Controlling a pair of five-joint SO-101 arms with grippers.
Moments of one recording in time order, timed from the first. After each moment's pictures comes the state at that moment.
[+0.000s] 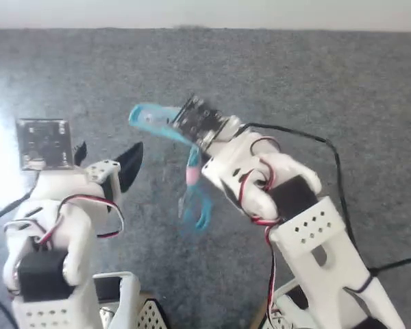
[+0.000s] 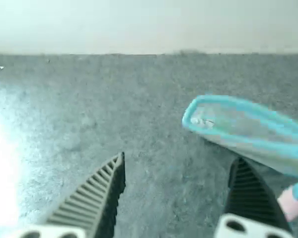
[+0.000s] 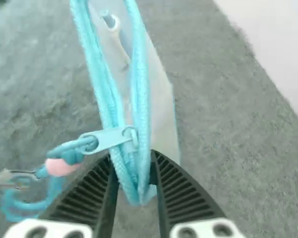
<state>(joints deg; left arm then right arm) -10.7 -67.5 35.2 78.1 2.6 -35.3 -38.2 26.9 58.2 24.7</state>
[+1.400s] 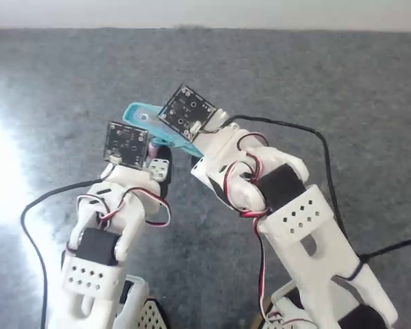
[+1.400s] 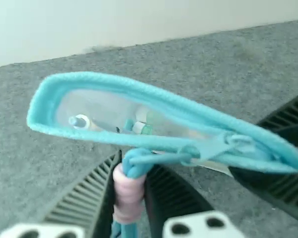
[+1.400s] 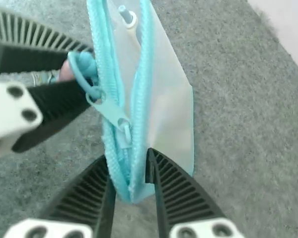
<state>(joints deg) 7.9 -68.2 65.7 45.0 4.4 -37.6 -31.0 20.7 65.6 21.4</state>
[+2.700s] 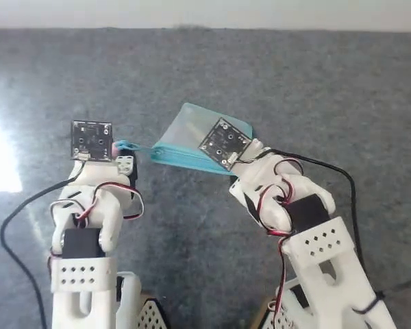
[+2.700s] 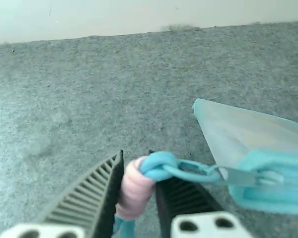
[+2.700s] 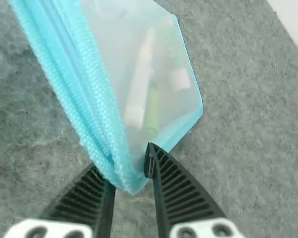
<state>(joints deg) -9.1 -68.1 66.6 46.5 0.0 -24.4 -47.6 47.6 57.4 31.6</state>
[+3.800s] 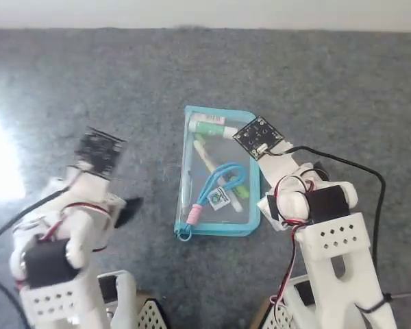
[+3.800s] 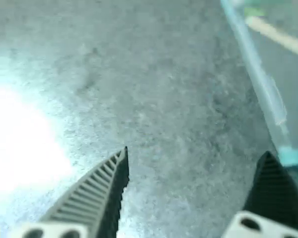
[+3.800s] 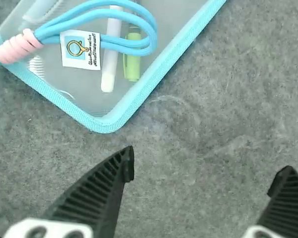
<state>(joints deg) -18.8 -68.5 44.4 87.1 -24.9 -18.5 -46.2 38.7 84.7 23.9</state>
